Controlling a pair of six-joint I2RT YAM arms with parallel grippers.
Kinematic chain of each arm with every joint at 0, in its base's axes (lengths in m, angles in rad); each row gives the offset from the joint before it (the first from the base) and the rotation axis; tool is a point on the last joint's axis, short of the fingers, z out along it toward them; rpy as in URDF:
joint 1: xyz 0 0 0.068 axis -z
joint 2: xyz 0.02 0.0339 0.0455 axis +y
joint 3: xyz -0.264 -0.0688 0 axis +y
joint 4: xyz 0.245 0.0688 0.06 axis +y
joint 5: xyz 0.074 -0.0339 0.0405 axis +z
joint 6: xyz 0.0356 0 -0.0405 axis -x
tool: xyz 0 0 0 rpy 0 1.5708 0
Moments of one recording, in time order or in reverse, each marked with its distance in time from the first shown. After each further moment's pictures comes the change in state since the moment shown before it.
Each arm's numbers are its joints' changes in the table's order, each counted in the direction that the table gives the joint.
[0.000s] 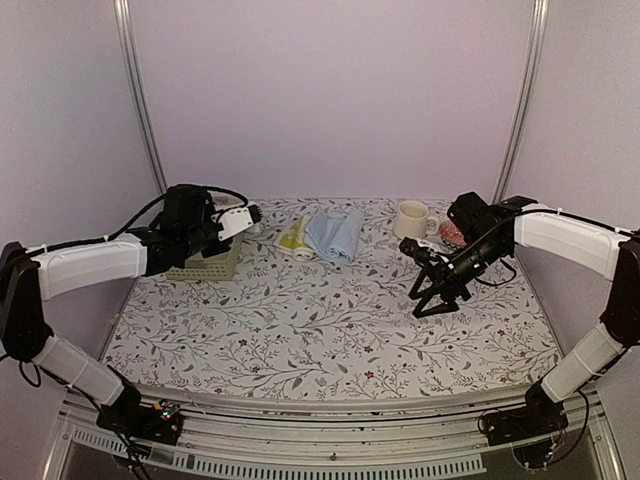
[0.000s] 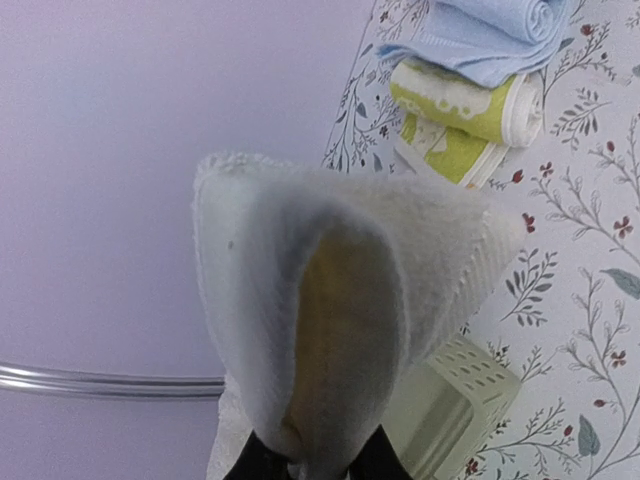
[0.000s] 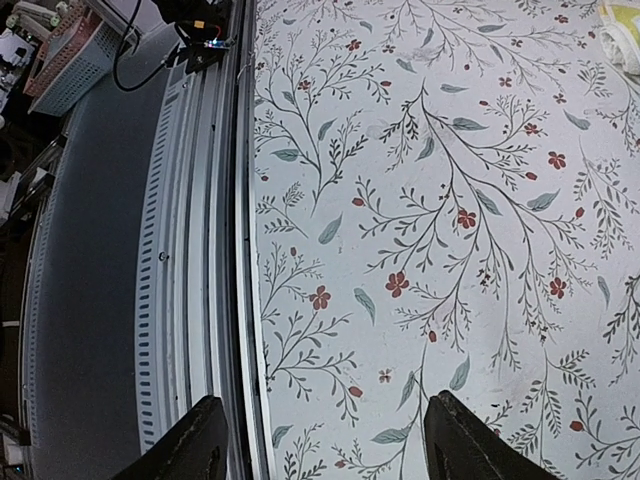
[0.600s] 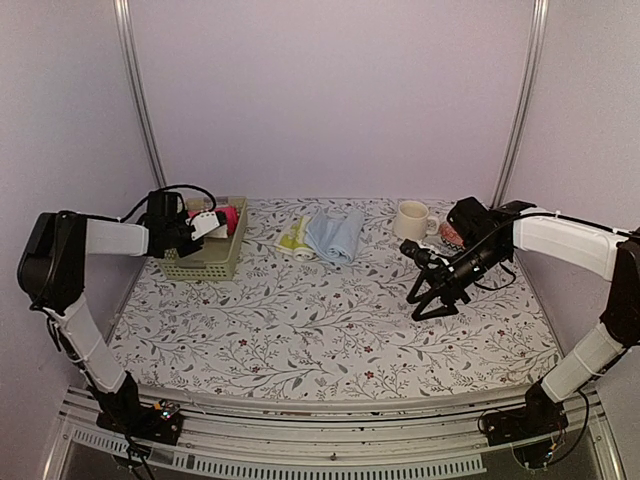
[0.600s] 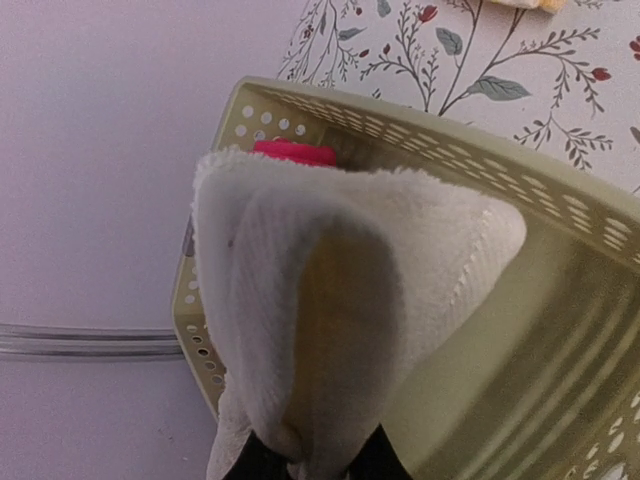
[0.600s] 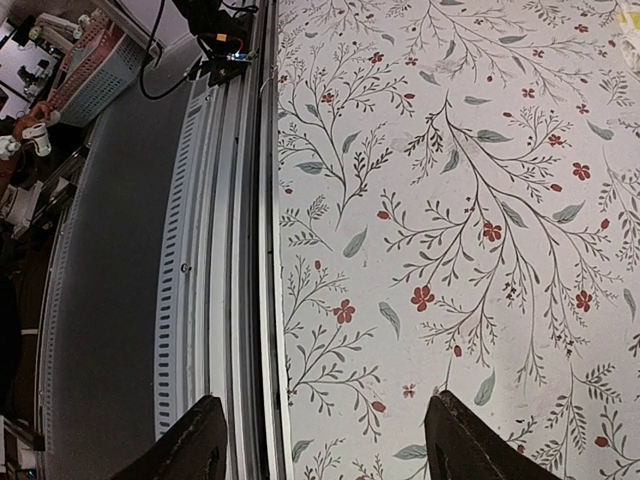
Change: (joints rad) left arm -0.417 0.313 -0.067 -0.110 -0.324 -0.096; right arm 0.000 -0.001 0.036 -0.022 0.074 -0.008
